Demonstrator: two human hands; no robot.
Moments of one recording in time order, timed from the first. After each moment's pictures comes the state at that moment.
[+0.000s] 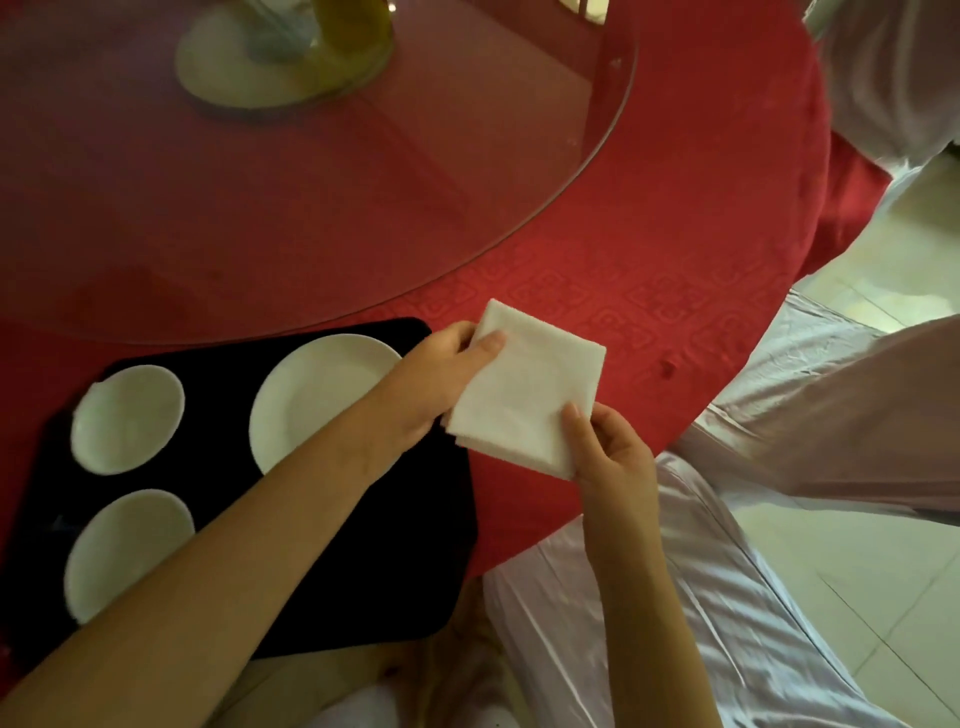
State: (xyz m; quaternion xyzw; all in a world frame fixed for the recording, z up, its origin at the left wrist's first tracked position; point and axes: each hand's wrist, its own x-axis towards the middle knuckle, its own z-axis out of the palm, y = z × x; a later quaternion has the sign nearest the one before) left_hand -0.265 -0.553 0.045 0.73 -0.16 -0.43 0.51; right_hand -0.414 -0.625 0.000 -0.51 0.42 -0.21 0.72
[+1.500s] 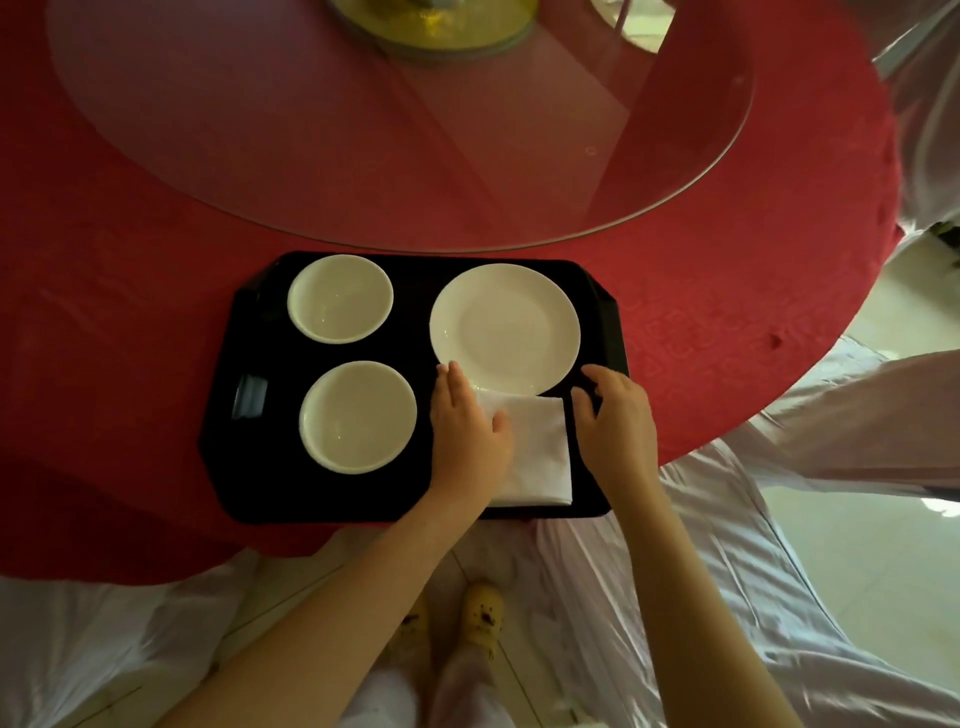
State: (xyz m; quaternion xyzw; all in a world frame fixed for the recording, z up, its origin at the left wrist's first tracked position) left_hand -0.303 -0.358 -0.007 0.87 -0.09 -0.24 0.42; right_hand -0.362 -0.484 -0.009 -0.89 0.36 -0.09 0.27
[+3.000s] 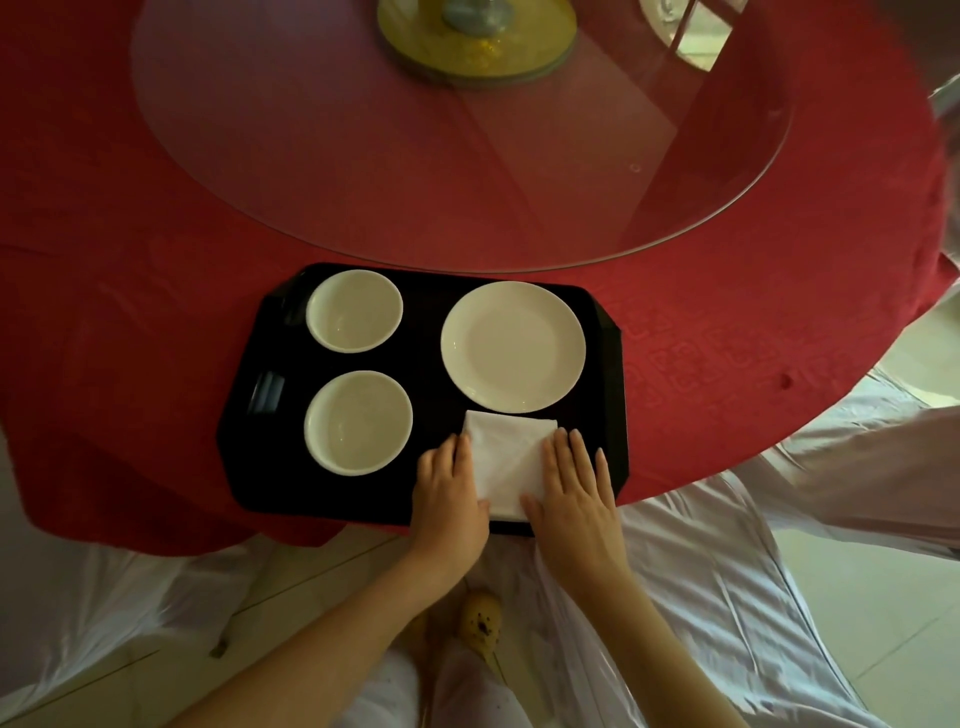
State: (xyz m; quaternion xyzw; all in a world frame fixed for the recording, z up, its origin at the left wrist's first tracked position) left_hand -0.340 -0.336 -0.033 0.94 -0.18 -0.20 0.21; right_hand -0.409 -0.462 -0.040 -0.97 0.16 0.12 0.10
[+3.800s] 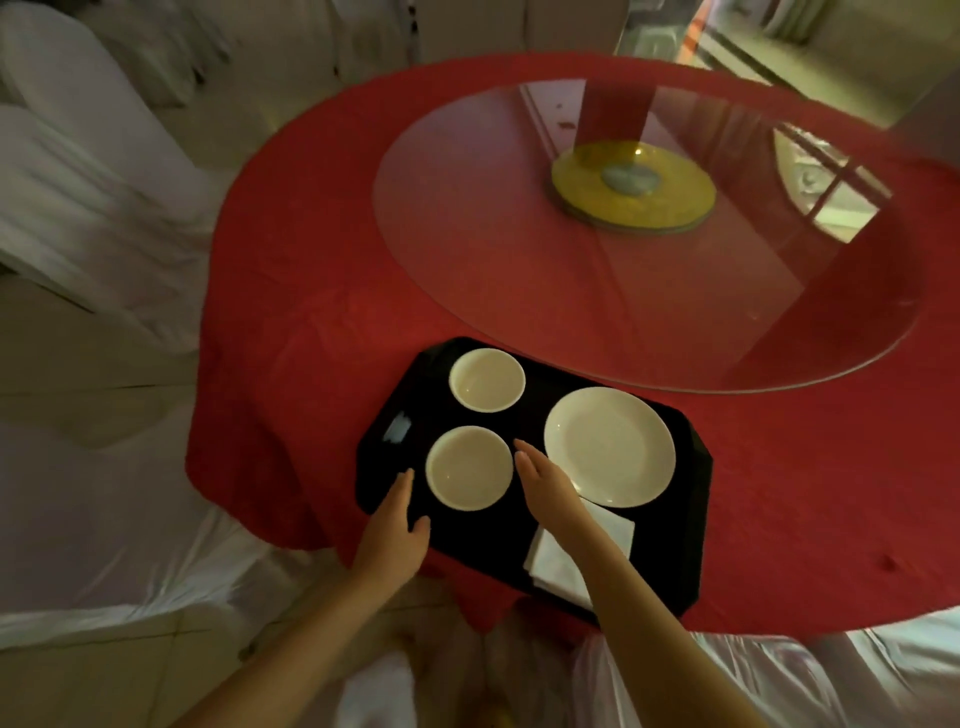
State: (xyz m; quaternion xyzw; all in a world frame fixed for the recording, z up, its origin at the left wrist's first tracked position) left_hand -0.319 -0.218 0.010 0.89 0.07 -0.17 0.42; right_hand -0.285 -0.408 0.006 -0.84 0.12 0.17 0.51
